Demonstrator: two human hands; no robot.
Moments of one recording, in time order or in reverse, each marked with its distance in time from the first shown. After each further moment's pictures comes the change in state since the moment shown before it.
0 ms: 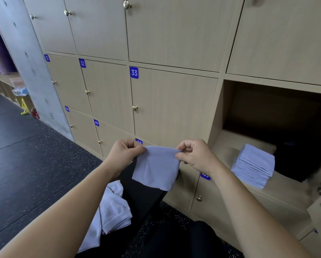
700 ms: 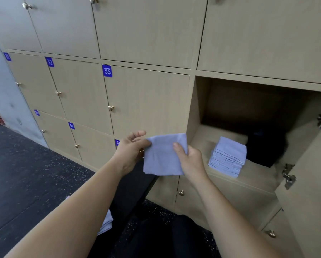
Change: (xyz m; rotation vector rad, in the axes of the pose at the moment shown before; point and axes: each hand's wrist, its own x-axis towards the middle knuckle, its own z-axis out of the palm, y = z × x) left_hand 0.012 0.017 0.080 -0.386 -0.048 -0.145; right_hand -0.030 0.031 -0.002 0.329 0.437 0.098
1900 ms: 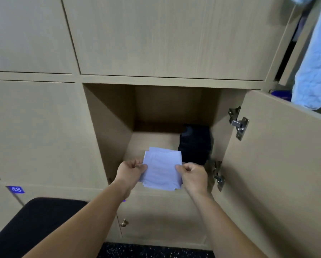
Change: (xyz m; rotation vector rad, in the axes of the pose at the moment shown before) left_hand 0.103 -0.120 0.227 0.441 -0.280 -0.097; right_hand 0.070 0.084 -0.232 -0.357 0.567 0.251
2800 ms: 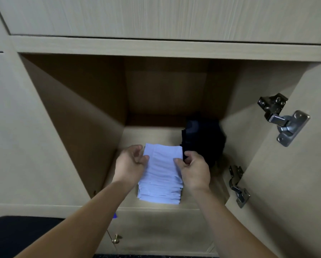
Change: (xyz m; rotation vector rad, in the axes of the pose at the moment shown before) left_hand 0.112 -0.014 0.027 0.355 0.109 0.279; right_hand 0.099 0.028 0.048 -0.290 0.086 -0.073
